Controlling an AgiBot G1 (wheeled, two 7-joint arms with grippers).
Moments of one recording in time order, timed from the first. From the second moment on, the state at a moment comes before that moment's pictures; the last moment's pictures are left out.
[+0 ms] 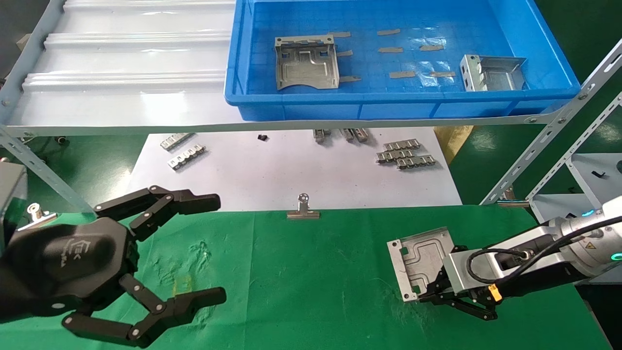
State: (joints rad) left arm -1.10 0.57 0.38 -1.25 0.66 1.45 -0.13; right arm 1.77 -0.83 -1.13 0.69 -1.35 -1.50 -0.31
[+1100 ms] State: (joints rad) left arm -1.10 0.57 0.38 -1.25 0.66 1.45 -0.13; right arm 1.80 -1.02 -1.16 0.24 -1.40 -1.50 -0.54
